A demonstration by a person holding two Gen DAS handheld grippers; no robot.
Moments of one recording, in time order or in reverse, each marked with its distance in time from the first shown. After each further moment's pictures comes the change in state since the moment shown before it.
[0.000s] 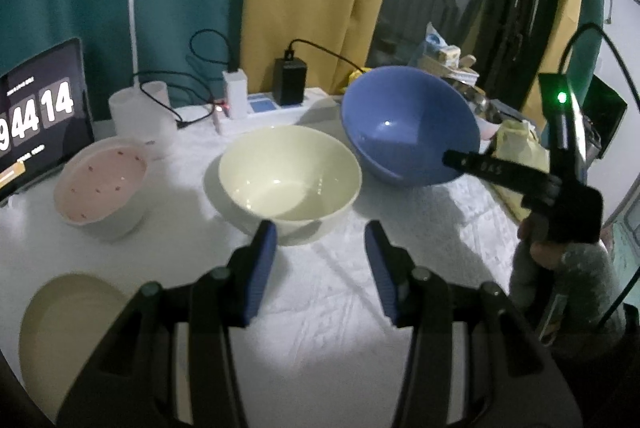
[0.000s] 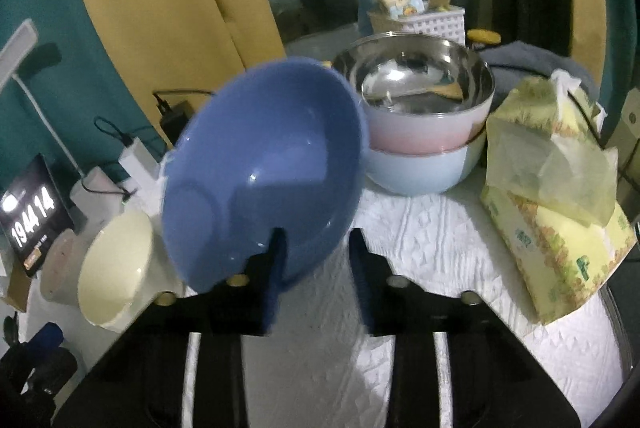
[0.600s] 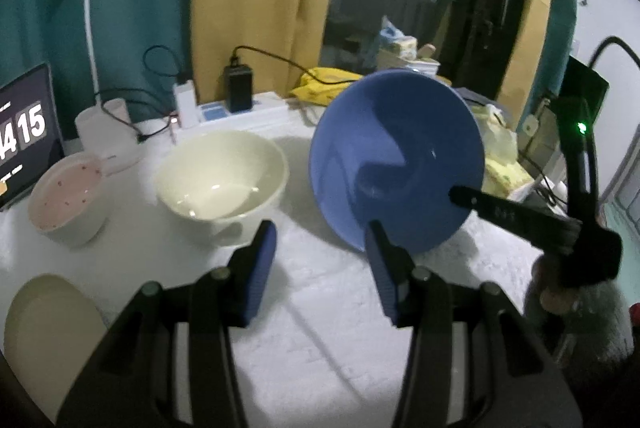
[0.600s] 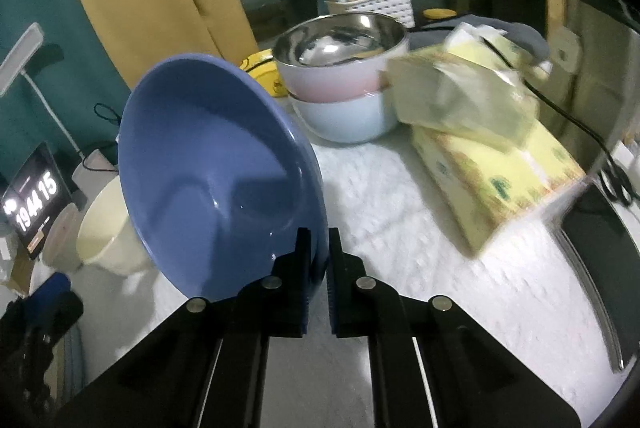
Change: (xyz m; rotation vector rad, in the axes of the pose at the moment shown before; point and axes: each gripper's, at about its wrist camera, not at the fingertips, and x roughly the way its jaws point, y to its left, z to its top) left arm 0.000 -0.055 -0.007 0.080 -0.021 -0.052; right arm -0.053 -0.050 -0.045 0.040 0.015 0.005
